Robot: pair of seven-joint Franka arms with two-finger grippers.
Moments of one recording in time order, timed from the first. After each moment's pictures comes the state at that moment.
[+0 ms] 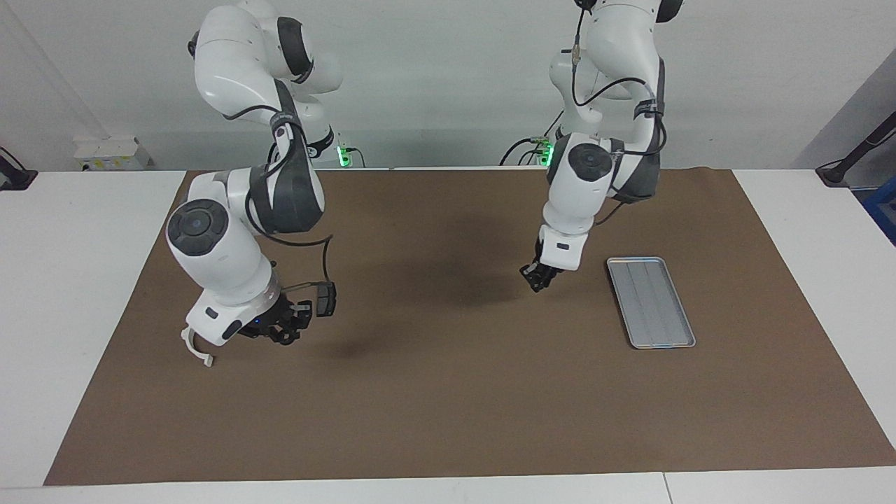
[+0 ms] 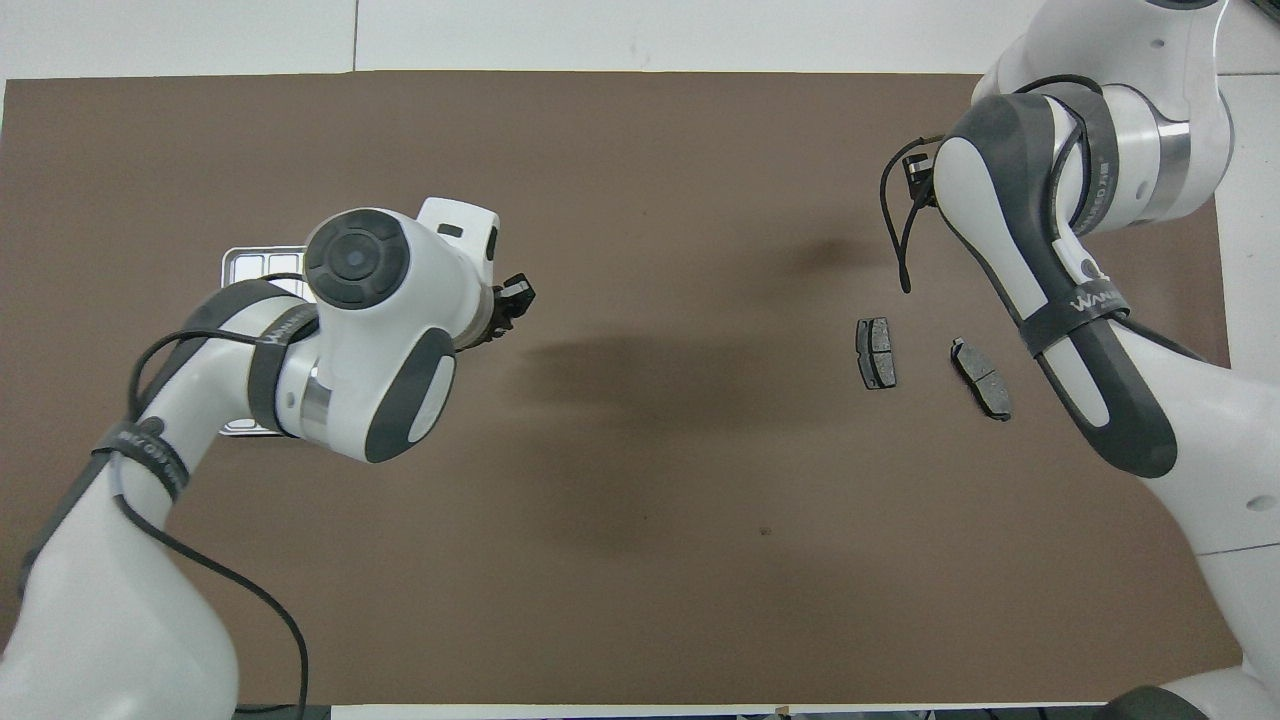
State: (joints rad) left arm -0.47 0.29 -0.03 -1.87 -0.02 2.22 -0.94; right arm 0.02 0.63 0.09 -1.22 -0.05 1.82 -0.06
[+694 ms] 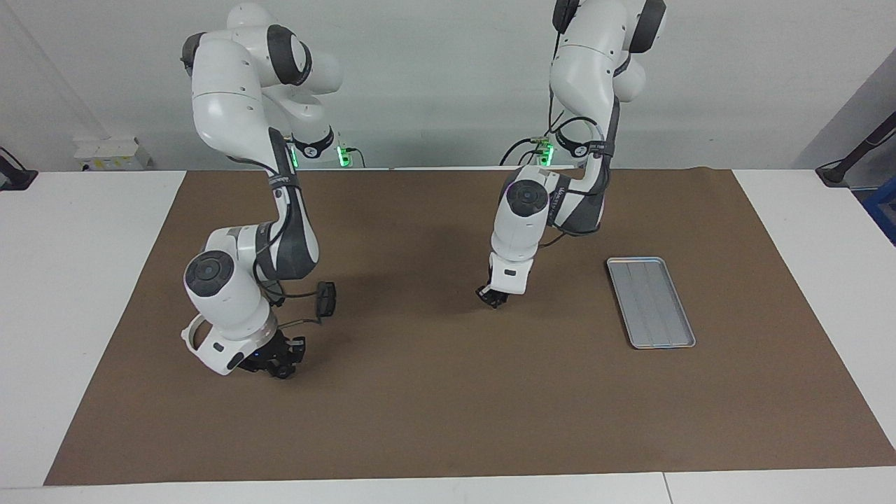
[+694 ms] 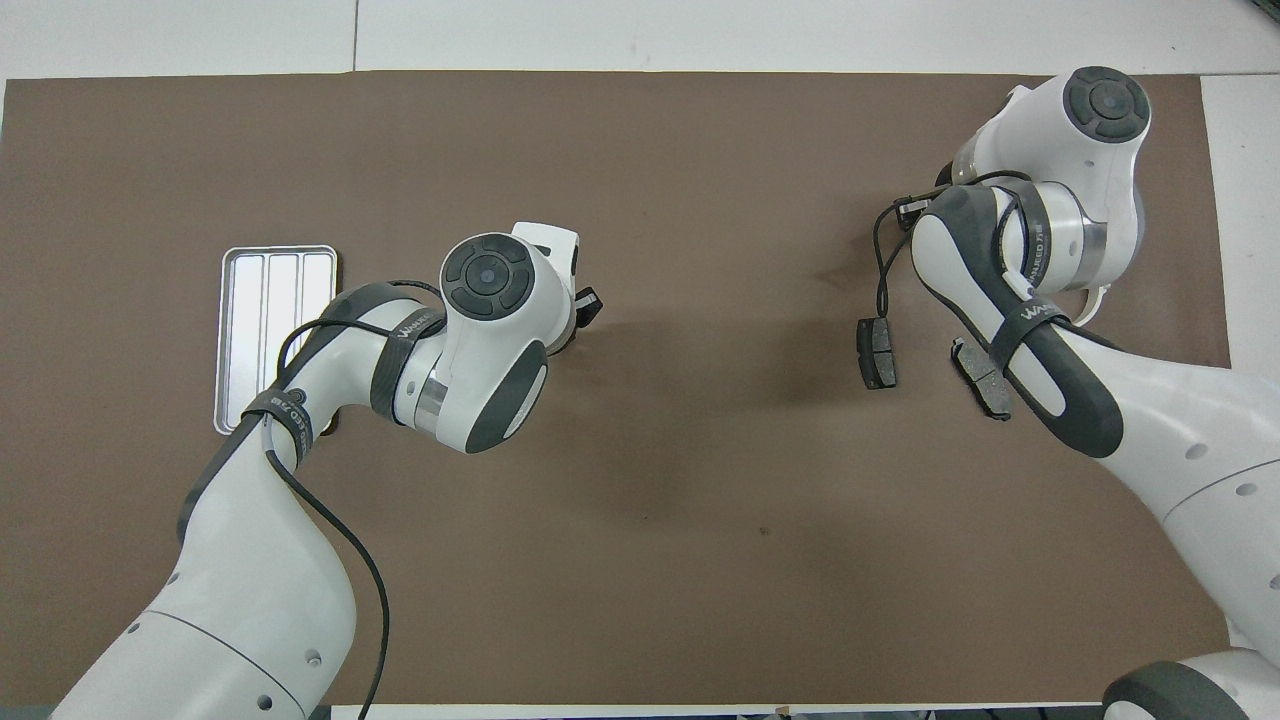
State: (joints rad) left arm -0.54 0.44 -0.02 -1.82 -0.02 2.31 -1.04; right arm -0.03 0.66 0.09 -1.50 -0.05 2.22 -0.11
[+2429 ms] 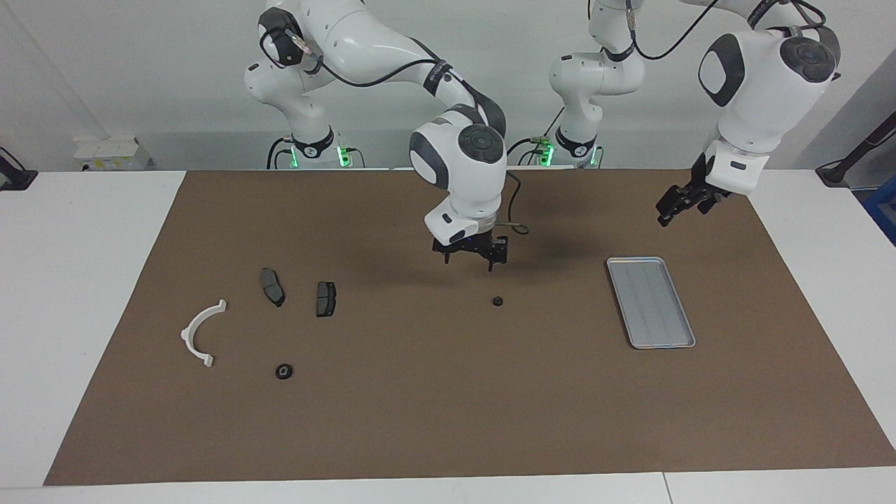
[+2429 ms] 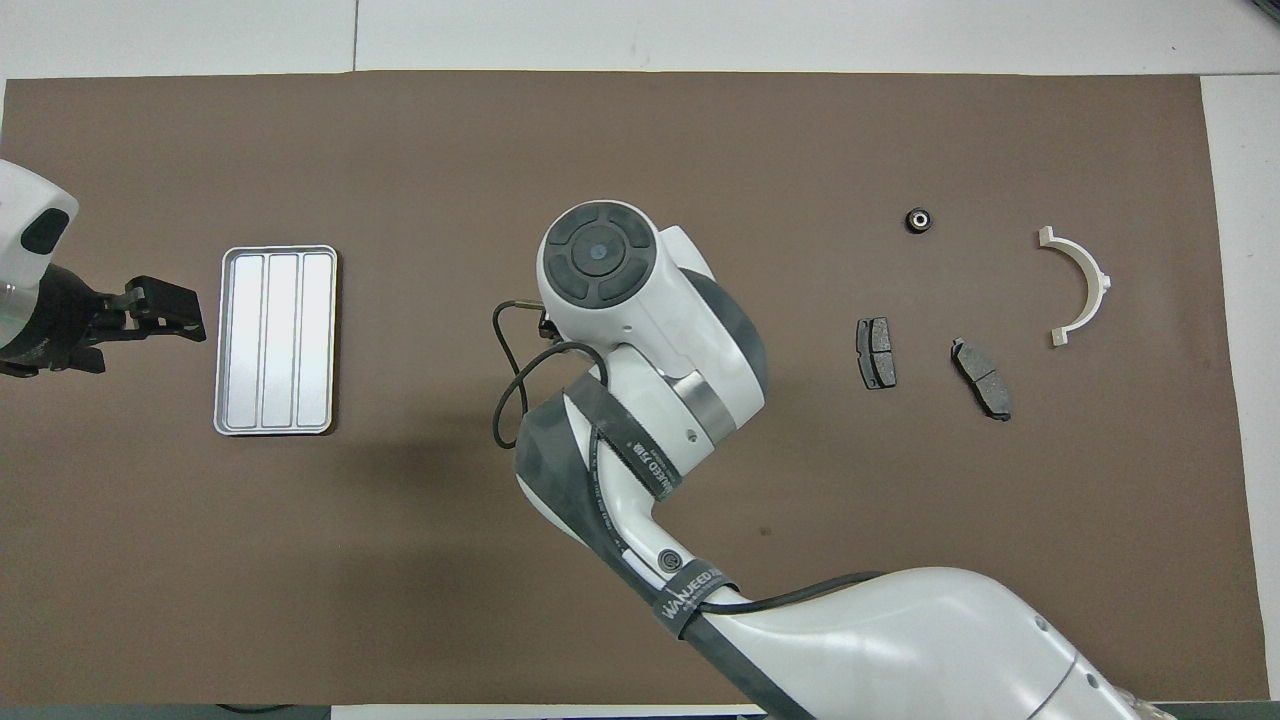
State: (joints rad) left arm -0.07 -0.04 0.03 -1.81 0.01 1.73 -0.27; right arm 0.59 0.57 0.11 -1.36 -0.05 1.91 0.96
